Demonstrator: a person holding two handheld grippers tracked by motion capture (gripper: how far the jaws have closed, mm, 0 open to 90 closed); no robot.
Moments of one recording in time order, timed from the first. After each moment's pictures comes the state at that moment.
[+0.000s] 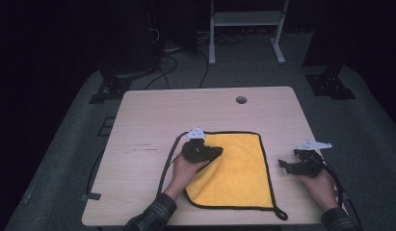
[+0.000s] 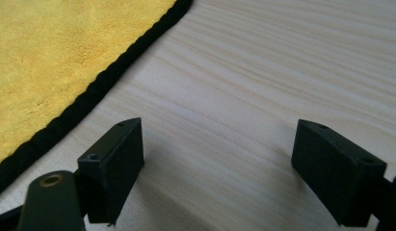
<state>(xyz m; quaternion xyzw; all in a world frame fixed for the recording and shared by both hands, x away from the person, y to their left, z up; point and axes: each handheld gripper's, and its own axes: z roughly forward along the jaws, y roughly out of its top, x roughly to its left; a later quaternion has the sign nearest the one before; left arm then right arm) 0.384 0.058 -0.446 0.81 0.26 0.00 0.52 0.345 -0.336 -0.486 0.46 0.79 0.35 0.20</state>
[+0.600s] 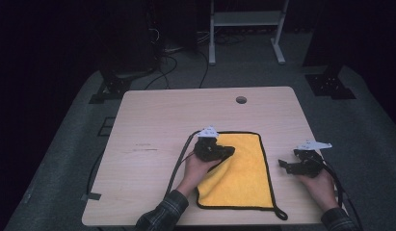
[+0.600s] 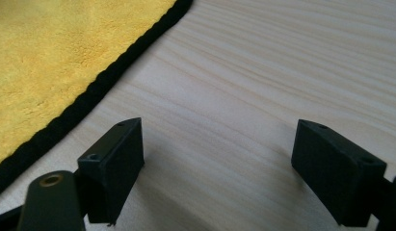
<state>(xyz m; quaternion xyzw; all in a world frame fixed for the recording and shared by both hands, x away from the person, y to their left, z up) 0.390 0.023 -0.445 0.81 0.25 -0.02 0.53 0.345 -0.336 -0.486 0.46 0.79 0.35 0.20</state>
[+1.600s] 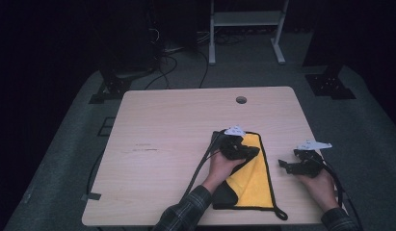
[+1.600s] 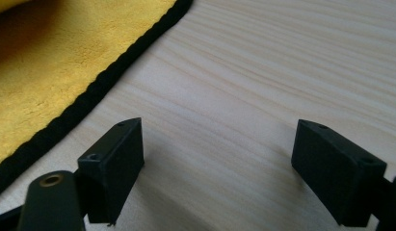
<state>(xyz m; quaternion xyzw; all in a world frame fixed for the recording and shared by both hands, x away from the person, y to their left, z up) 0.401 -0.055 -0.458 0.81 0.23 -0.05 0.53 0.345 -0.336 -0.486 0.46 0.79 0.35 0.20</state>
